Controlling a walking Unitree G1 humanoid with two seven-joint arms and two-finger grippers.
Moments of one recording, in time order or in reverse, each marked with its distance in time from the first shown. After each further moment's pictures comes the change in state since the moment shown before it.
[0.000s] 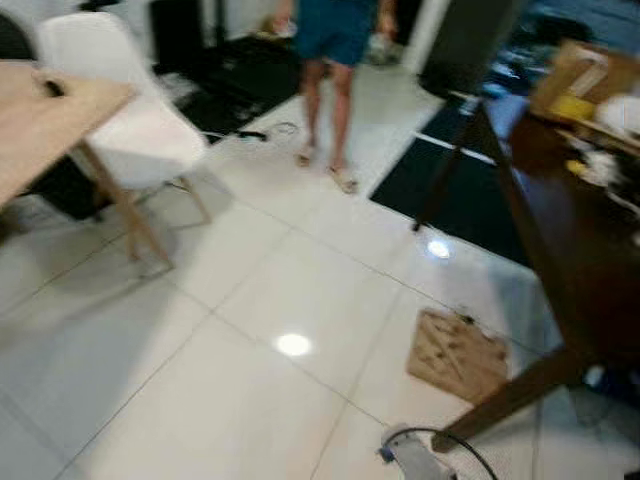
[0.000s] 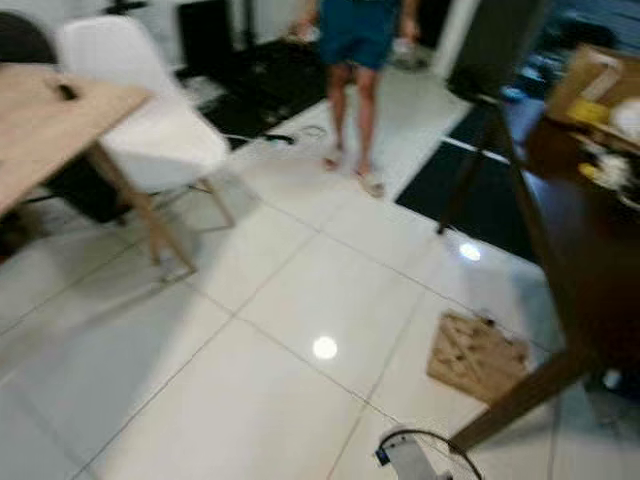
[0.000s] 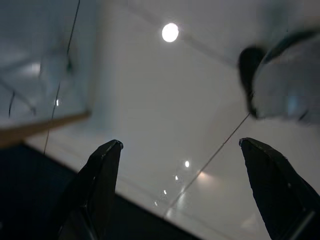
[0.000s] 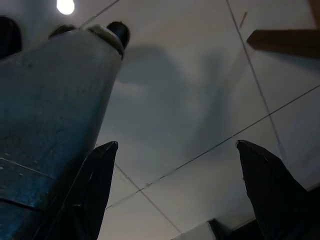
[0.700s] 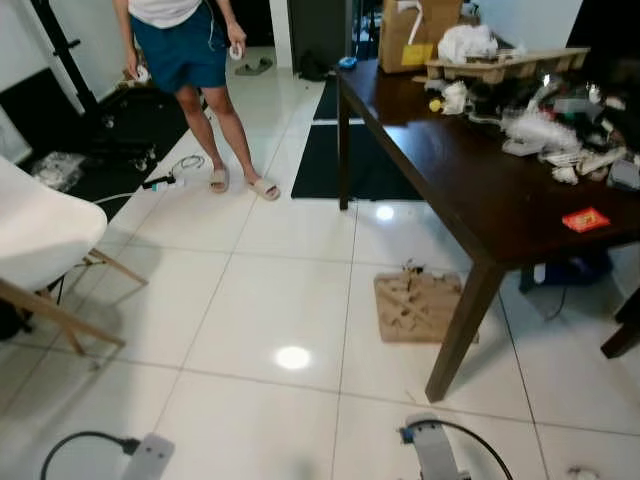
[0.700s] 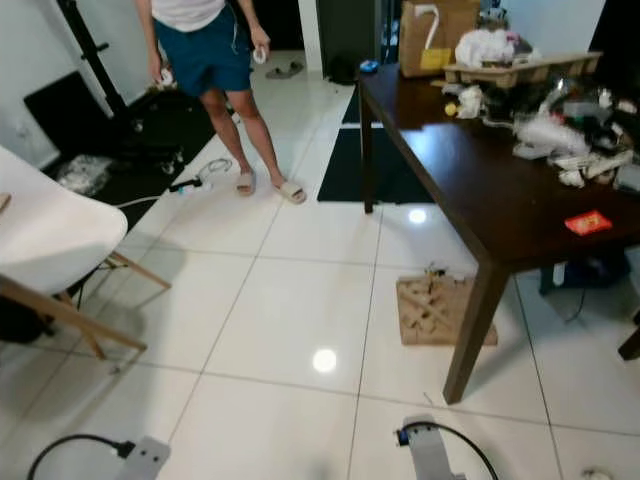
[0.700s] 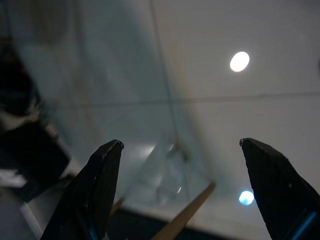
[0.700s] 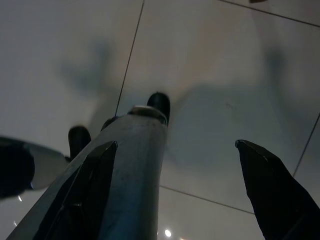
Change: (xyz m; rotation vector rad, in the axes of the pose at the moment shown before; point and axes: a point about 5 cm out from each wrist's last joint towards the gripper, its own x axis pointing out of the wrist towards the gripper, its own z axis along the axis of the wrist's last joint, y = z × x) left arm -0.001 0.017 0.057 0.322 -0.106 -0.013; right arm -0.001 0.001 -0.021 0.384 -0.035 -0.086
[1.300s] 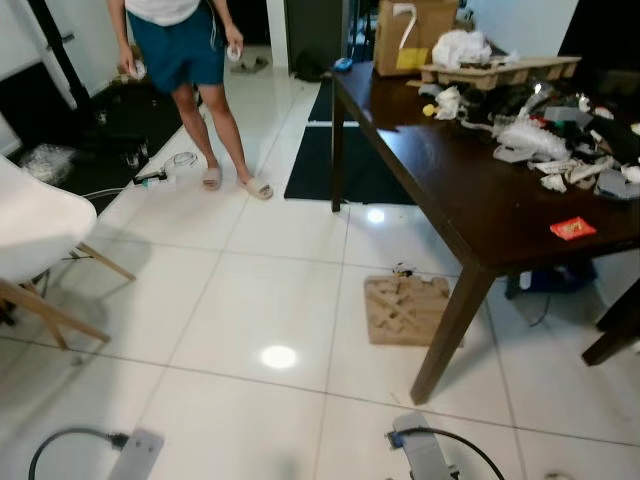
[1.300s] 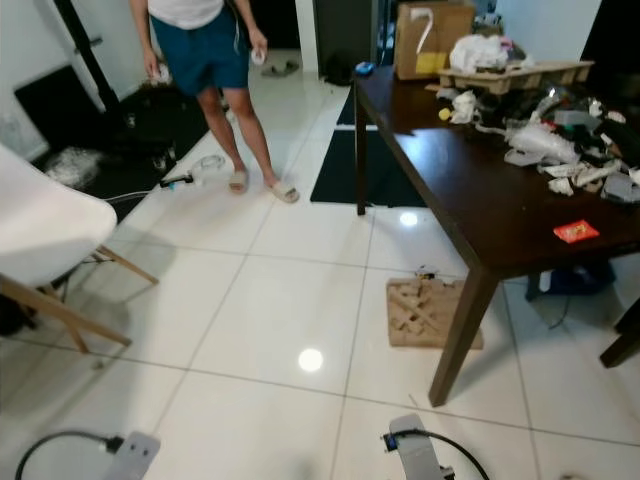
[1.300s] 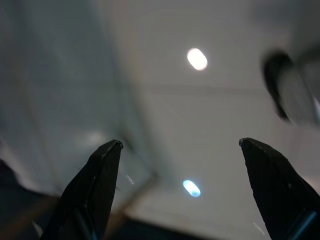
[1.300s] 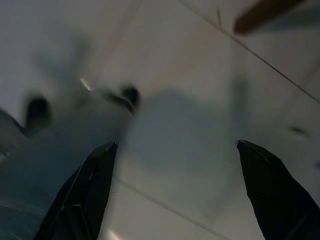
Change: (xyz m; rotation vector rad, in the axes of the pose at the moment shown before) left arm -0.002 -0.019 -0.029 -0.156 0.067 -0.005; right arm 0.000 -0.007 -0.001 -0.256 0.030 0.043
